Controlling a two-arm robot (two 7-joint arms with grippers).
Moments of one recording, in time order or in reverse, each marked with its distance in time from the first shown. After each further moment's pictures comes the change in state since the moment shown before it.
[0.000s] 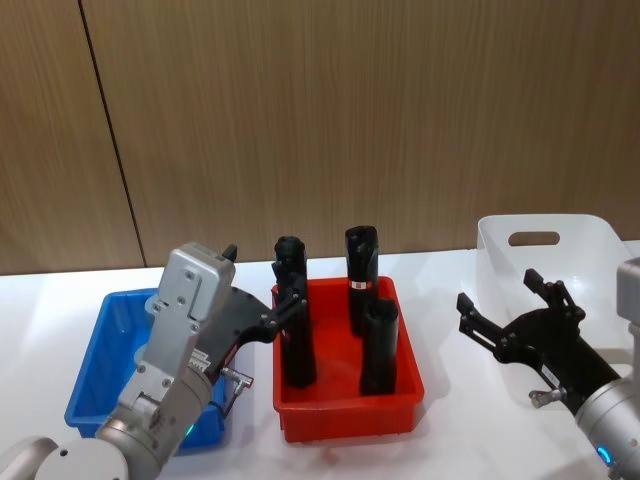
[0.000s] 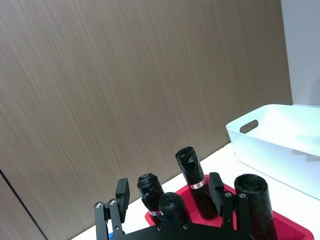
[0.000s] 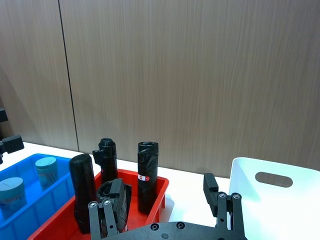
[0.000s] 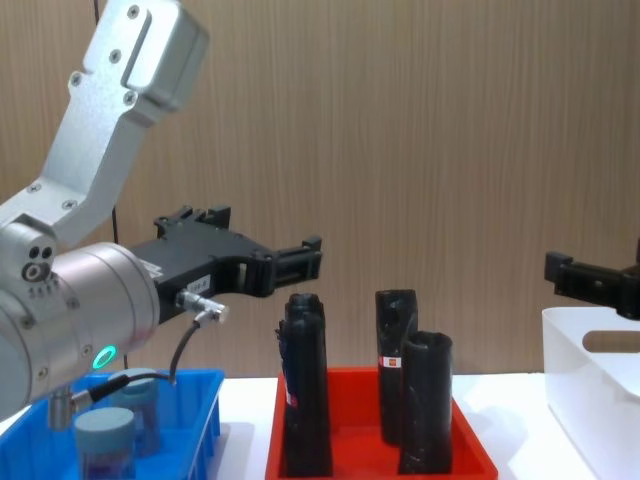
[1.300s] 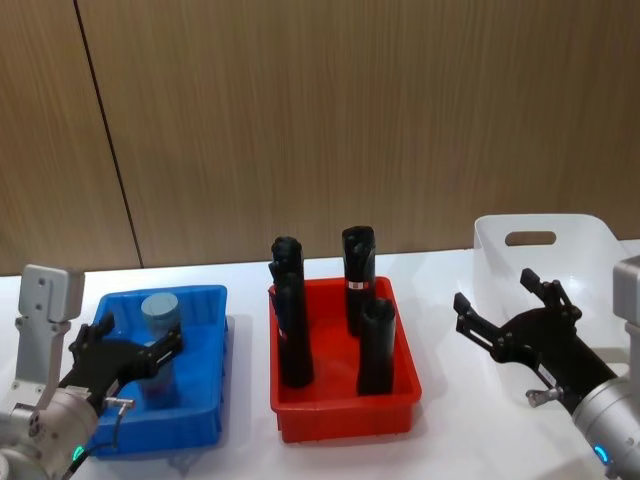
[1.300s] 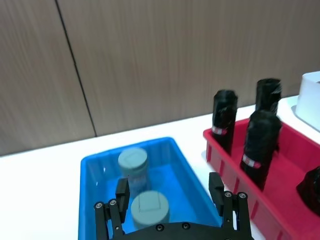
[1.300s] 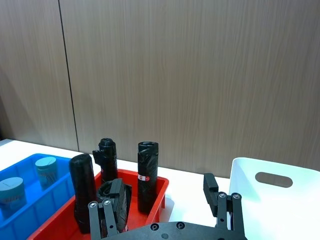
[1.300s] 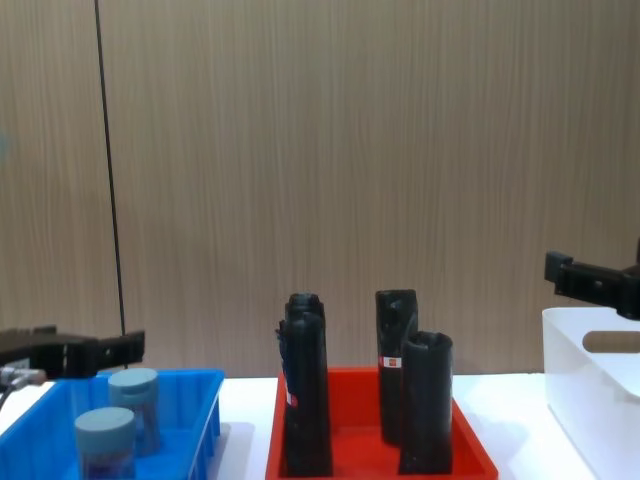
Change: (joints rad) left arm 0.053 0.114 -0.137 0.074 -0.335 0.164 0.056; right arm 0.000 0.000 0.000 0.000 0.000 0.000 0.000
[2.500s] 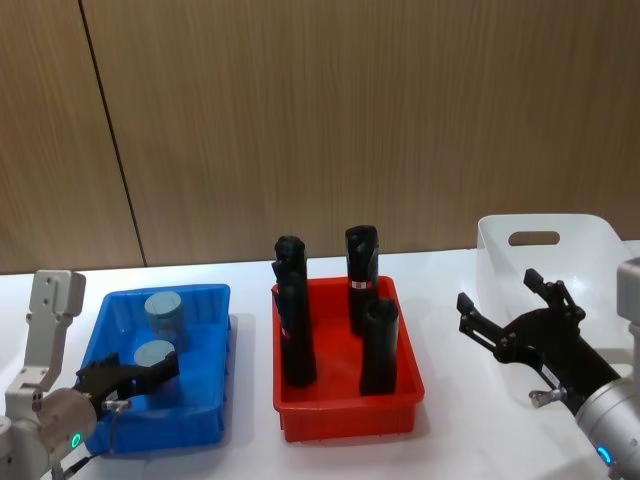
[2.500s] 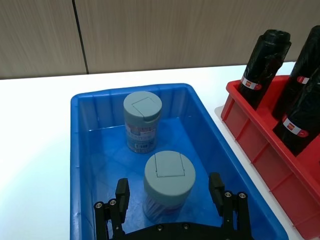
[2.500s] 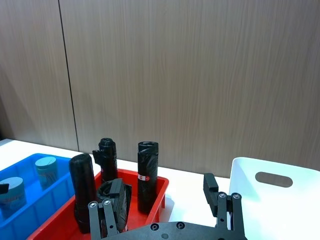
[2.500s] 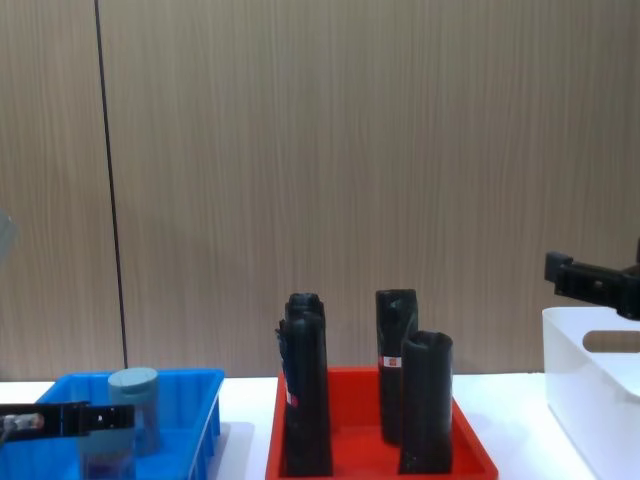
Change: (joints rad) left arm -0.153 -0.063 -0.025 0.275 -0.080 0.192 -0.118; right arm 0.000 0.000 0.000 0.000 0.000 0.000 0.000
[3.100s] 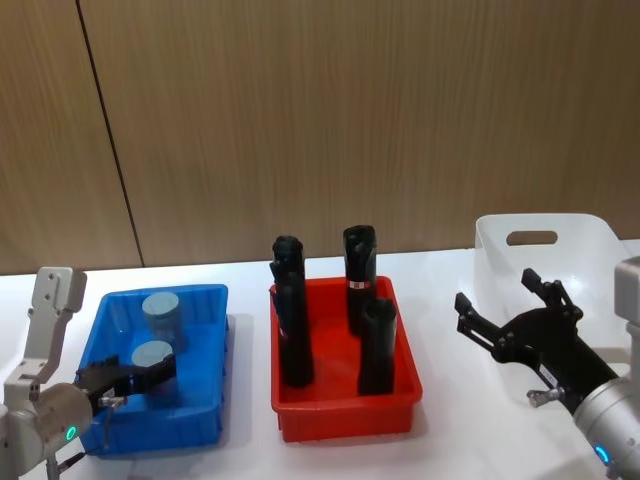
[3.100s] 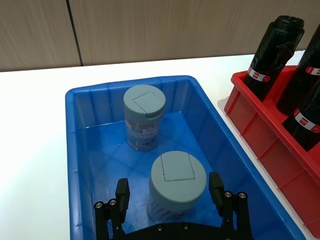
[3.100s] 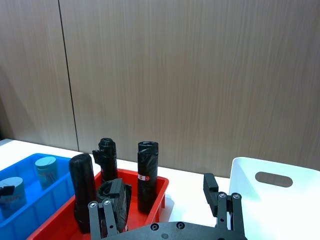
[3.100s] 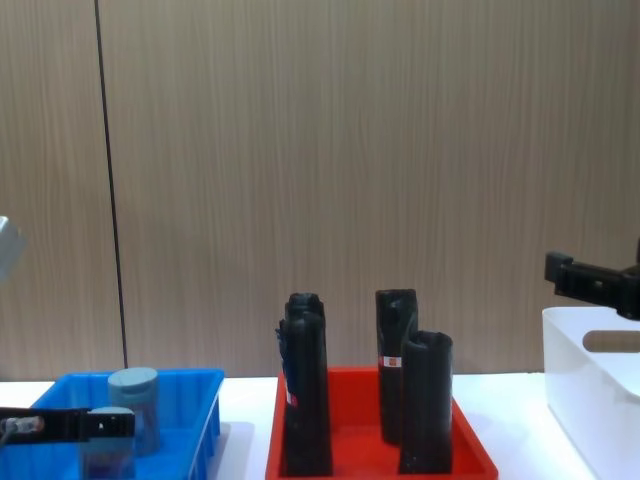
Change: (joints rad) left arm -0.070 -0.018 -0.004 0.112 0.043 0.027 -0.085; right arm 0.000 0.000 0.000 0.000 0.000 0.000 0.000
